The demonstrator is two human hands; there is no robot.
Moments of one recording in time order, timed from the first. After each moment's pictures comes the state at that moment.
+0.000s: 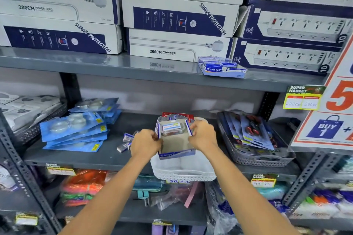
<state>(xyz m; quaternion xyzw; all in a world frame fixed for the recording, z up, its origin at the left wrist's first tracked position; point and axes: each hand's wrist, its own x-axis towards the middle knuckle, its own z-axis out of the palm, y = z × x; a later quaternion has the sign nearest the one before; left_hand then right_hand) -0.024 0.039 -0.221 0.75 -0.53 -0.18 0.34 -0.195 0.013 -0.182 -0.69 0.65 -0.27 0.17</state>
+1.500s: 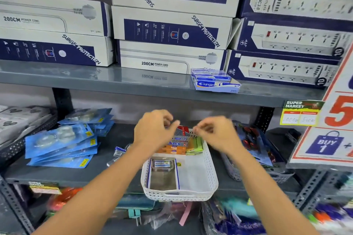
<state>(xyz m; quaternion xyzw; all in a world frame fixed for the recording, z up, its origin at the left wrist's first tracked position) -0.064 0.032 -0.117 0.67 -0.64 -0.07 0.37 -0.254 0.005 -0.118 -0.78 0.49 -0.36 0.14</state>
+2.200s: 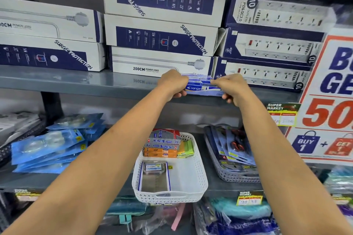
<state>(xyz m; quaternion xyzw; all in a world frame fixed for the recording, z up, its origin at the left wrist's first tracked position) -0.115 -0.041 -0.008 0.60 -0.59 -0.29 0.46 -0.293 -0.053 -0.005 -0.57 0.62 -0.47 0.26</state>
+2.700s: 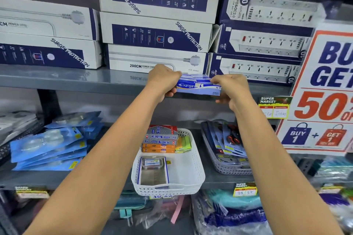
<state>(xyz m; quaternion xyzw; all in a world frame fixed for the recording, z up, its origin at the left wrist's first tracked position) -0.108 0.007 -0.006 0.58 -0.56 -0.28 0.52 -0.286 -0.001 -0.010 -0.49 0.57 -0.57 0.34</state>
